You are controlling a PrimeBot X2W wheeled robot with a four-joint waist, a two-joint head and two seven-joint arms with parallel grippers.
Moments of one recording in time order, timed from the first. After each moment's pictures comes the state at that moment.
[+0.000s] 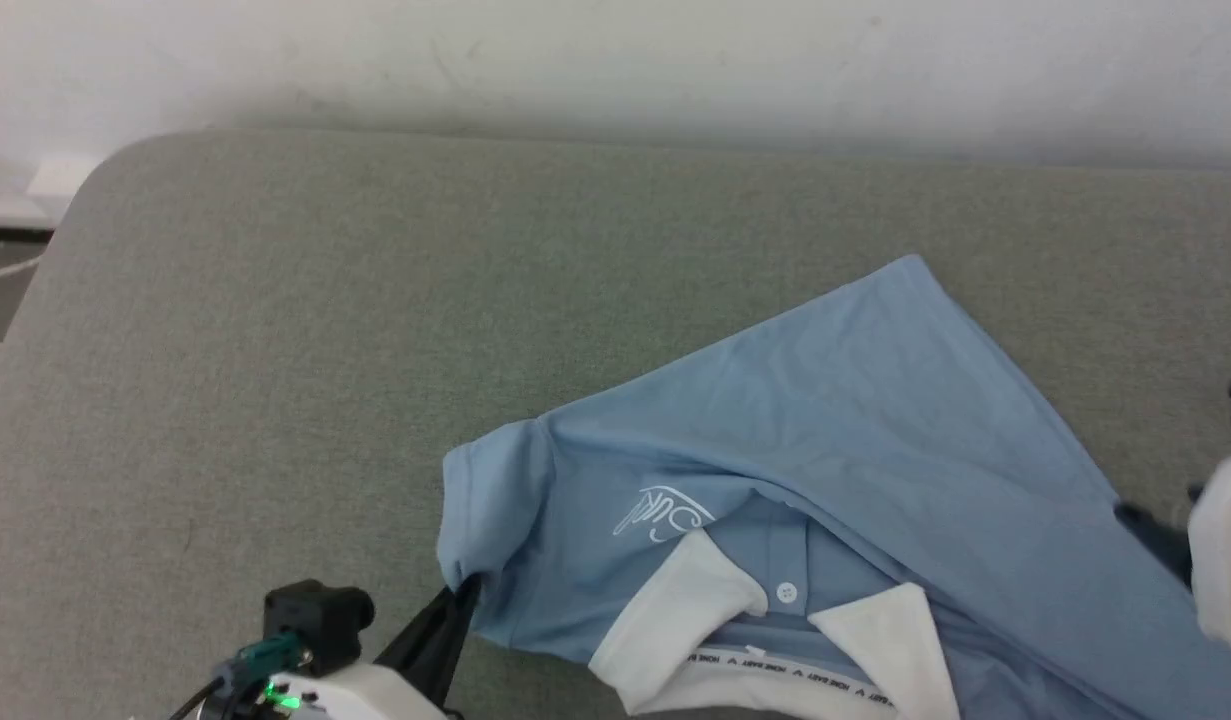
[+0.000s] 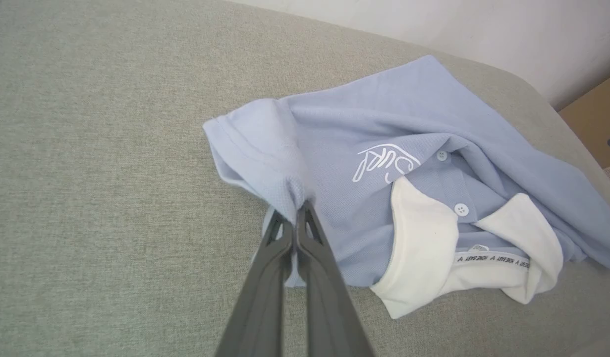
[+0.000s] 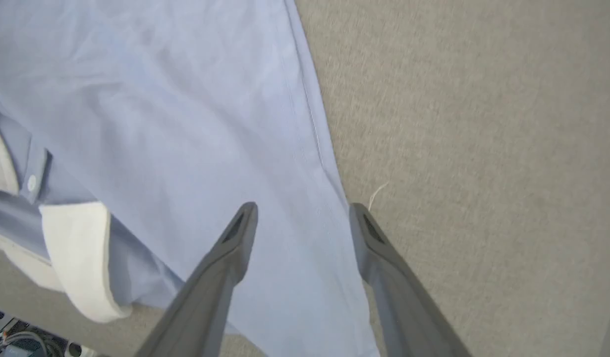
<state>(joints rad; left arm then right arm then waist) 0.09 0.51 -0.49 -0.28 -0.67 0.23 0.14 -0.06 -0.49 -0.09 -0.21 0.50 0.13 1.06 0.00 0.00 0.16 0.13</state>
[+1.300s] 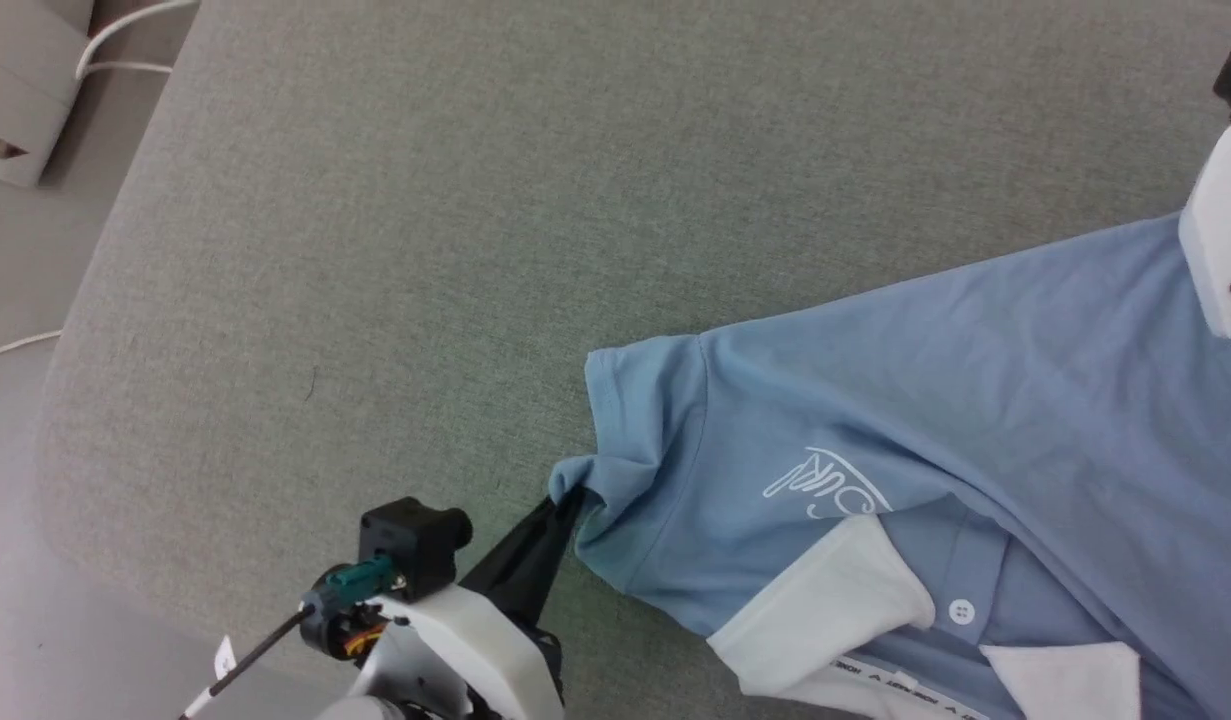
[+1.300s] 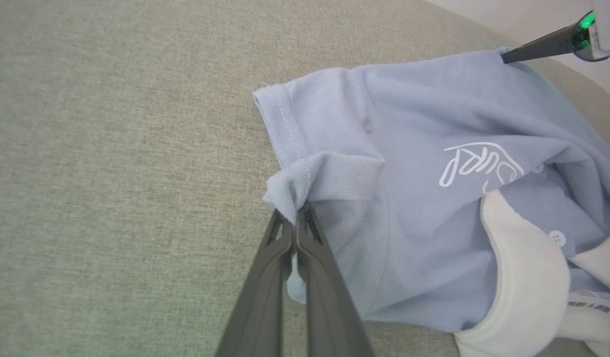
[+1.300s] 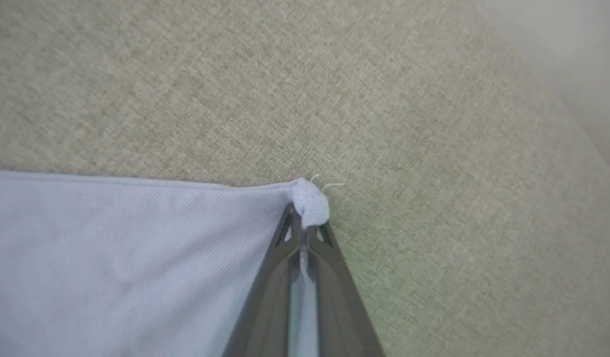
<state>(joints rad) -0.11 0.38 -0.59 -0.18 -0.63 0.15 0.09 -0.83 -0.63 0.41 0.41 0.46 0.13 0.95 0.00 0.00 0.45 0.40</state>
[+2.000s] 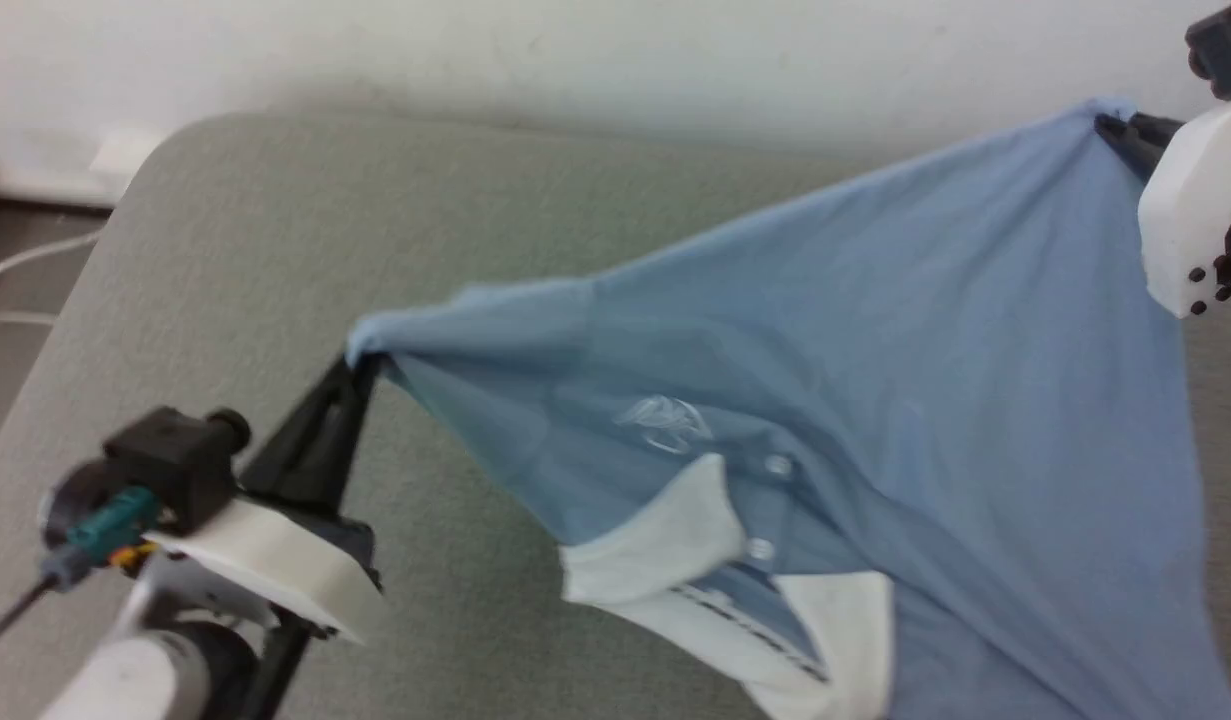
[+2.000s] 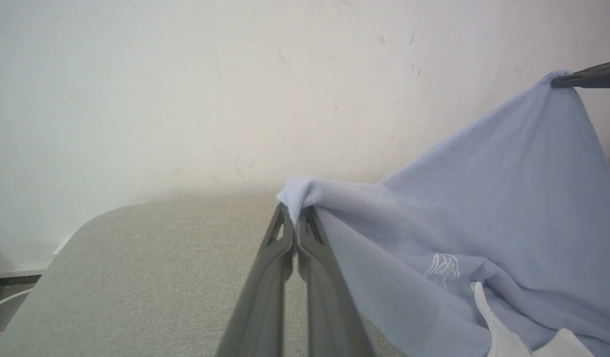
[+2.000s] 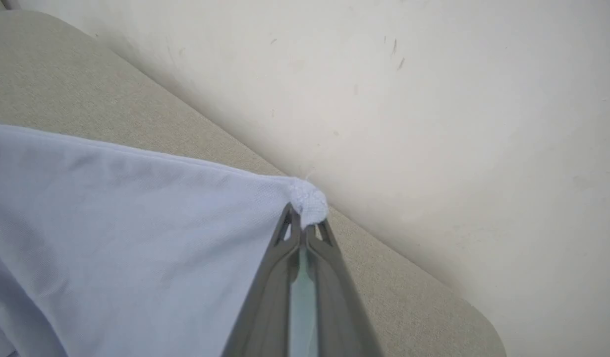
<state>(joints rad) -0.14 0.61 -0.38 -0.40 -0.58 0.24 0.12 -0.83 -0.65 0.46 0.25 0.55 0.13 0.58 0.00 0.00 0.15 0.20</state>
